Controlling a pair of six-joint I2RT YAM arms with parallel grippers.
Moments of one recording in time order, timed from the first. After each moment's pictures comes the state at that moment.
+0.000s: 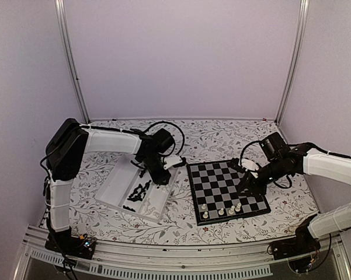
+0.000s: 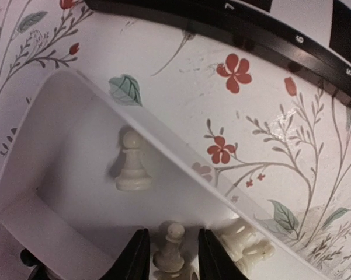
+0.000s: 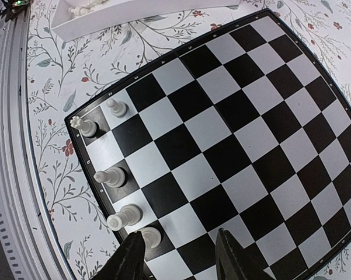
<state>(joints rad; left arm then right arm) -0.77 2.11 1.49 -0.67 0.07 0.35 0.51 1.25 0.76 -0.61 -0.45 -0.53</state>
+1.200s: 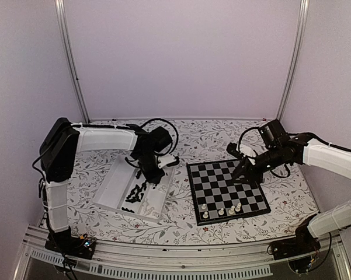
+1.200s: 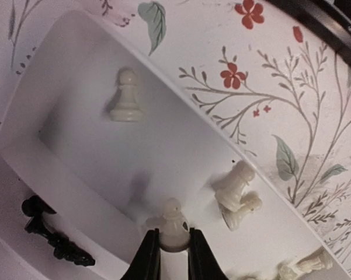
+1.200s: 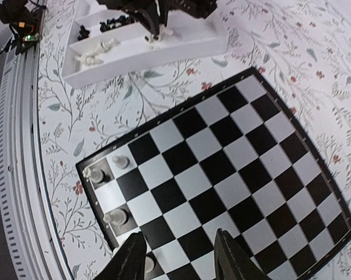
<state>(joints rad) -0.78 2.07 1.51 -0.85 -0.01 0.25 0.51 1.28 0.87 -0.61 -0.51 -0.50</state>
